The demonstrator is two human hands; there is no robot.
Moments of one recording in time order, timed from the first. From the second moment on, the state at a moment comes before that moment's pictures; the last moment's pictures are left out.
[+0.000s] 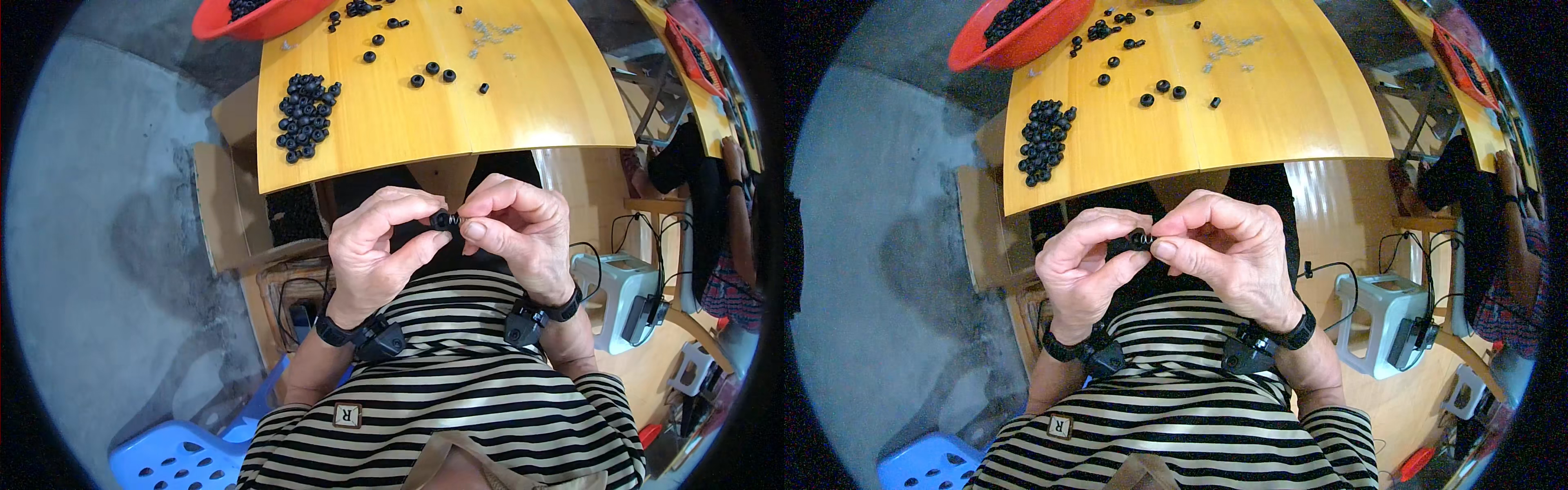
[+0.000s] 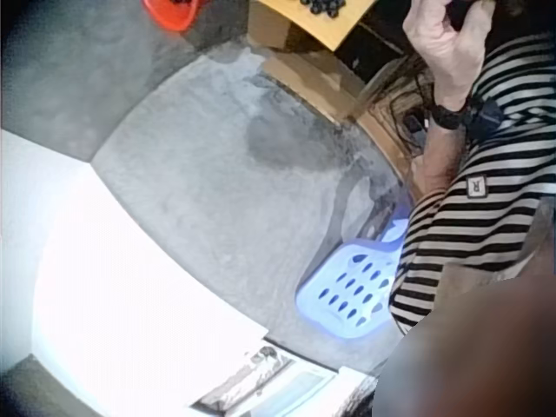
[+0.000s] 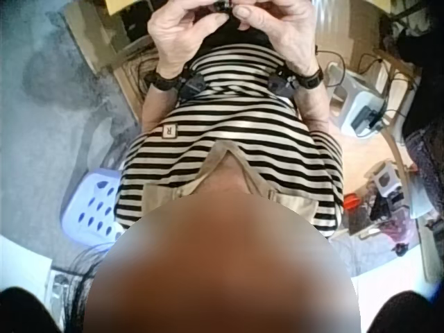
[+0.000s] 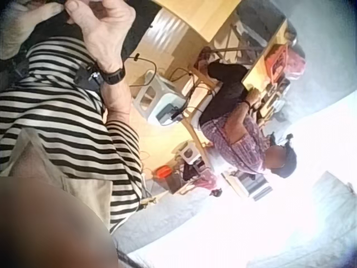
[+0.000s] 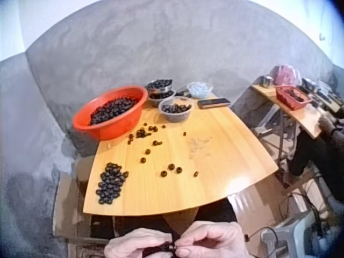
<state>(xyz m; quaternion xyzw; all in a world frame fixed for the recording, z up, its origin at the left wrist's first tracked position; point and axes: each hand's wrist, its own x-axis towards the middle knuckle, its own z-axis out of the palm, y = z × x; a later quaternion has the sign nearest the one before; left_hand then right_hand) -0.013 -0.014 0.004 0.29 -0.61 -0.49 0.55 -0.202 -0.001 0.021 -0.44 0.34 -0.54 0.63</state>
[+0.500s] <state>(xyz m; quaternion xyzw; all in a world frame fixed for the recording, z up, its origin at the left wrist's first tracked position) -0.017 -0.012 0.020 0.36 -0.75 -0.28 0.49 -0.202 -0.004 0.017 -0.54 0.40 -0.50 0.55</state>
